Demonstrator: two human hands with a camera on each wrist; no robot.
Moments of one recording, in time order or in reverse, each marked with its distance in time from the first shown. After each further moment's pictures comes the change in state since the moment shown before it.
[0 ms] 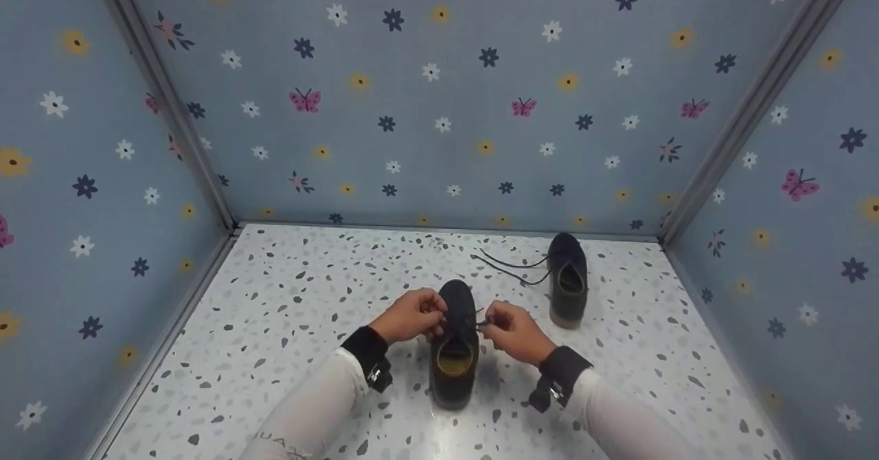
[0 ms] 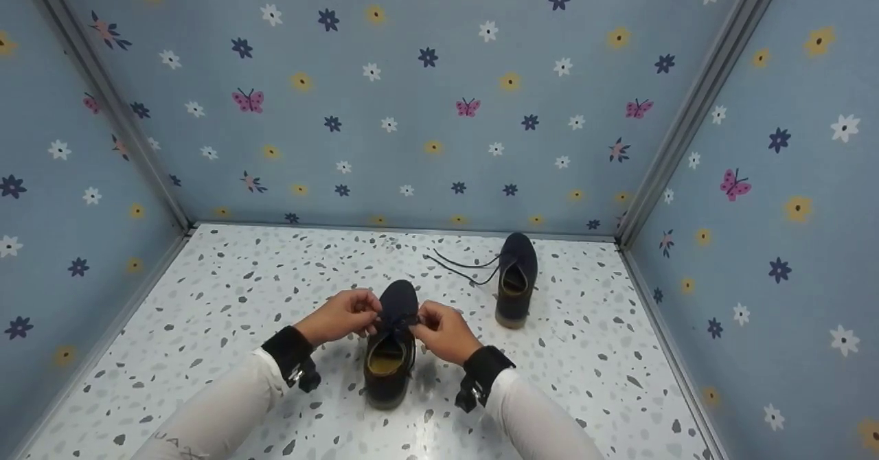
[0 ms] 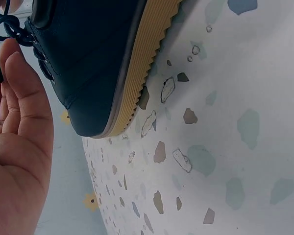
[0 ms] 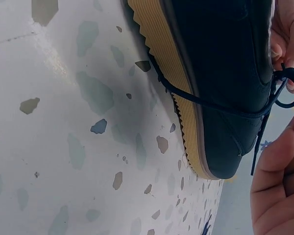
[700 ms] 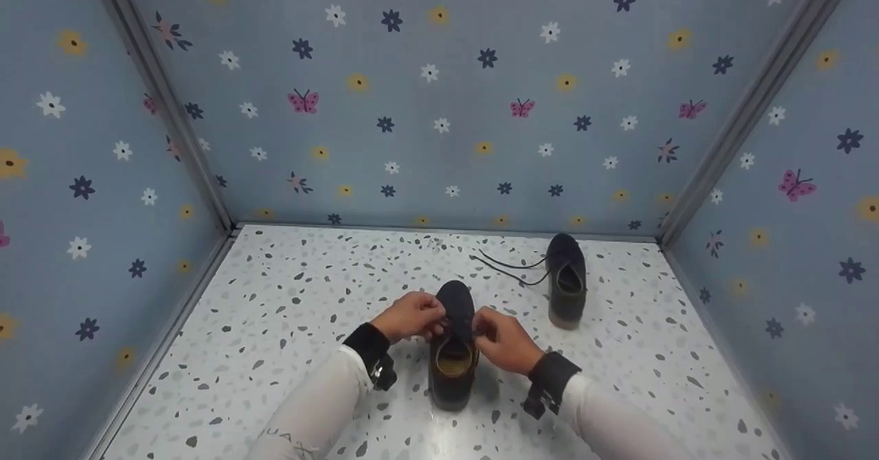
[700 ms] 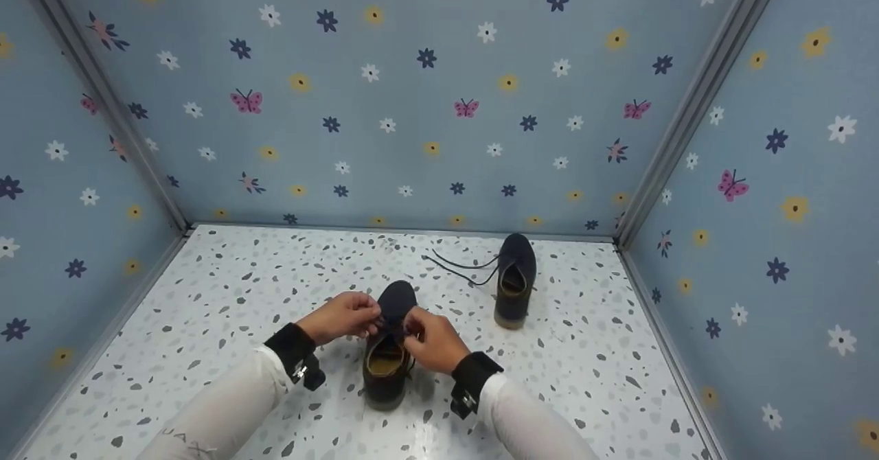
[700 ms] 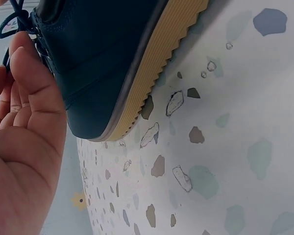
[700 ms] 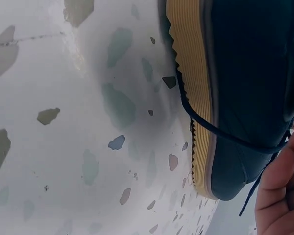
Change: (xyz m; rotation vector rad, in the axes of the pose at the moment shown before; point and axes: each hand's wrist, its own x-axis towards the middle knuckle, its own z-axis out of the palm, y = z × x) left_hand 0.011 -0.006 0.001 -0.072 -0.021 -0.110; right_hand -0.001 -0.002 0.019 -0.260 0.050 -0.148
